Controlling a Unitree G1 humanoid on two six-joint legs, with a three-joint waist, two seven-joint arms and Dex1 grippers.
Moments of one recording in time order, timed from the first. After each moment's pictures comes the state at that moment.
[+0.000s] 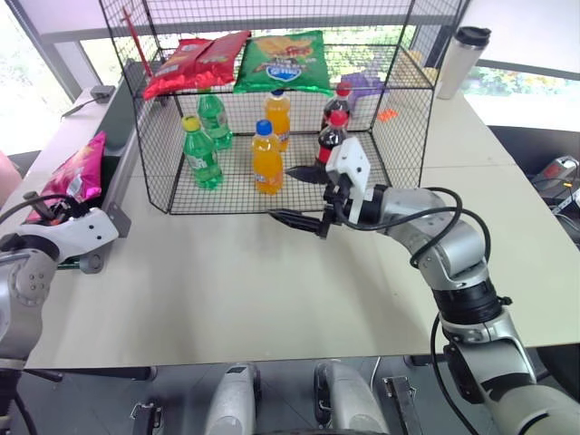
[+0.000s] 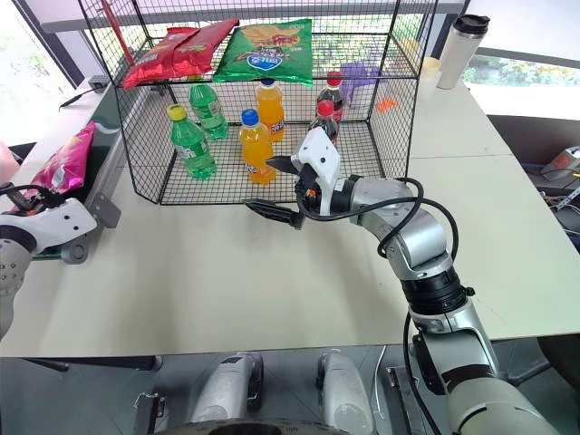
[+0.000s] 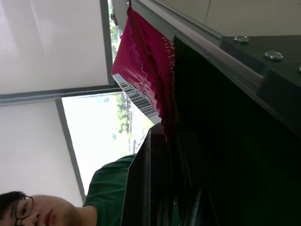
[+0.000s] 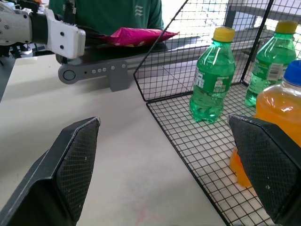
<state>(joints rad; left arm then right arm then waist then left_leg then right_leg) 0.00 0.96 0.24 -0.04 0.62 0.13 -0.32 -0.67 -0.41 0.17 -0.17 0.43 0.58 0.81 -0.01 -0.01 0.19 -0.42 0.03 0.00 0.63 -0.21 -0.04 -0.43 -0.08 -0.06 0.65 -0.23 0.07</state>
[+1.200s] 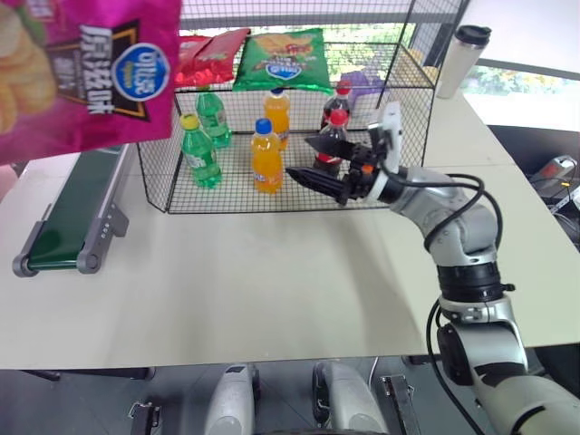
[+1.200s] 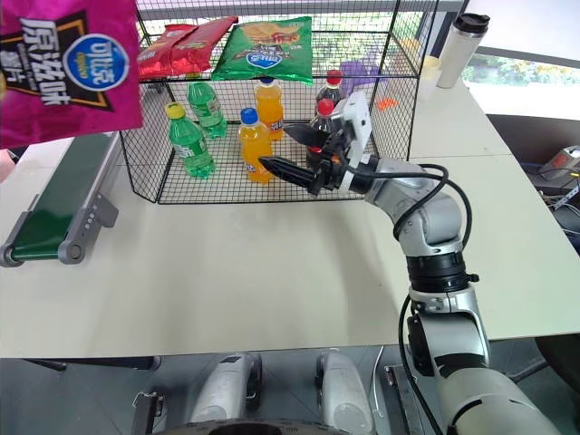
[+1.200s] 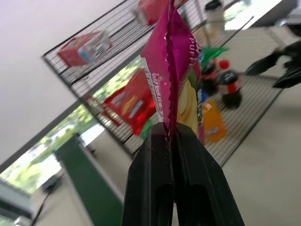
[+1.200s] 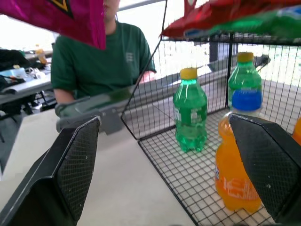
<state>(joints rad) -0.51 1.40 1.06 -0.28 -0.67 1.12 -1.31 -0.78 -0.39 -0.03 0.03 0.60 0.59 0.92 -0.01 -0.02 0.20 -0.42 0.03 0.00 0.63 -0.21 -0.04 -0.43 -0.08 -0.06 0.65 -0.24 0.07</state>
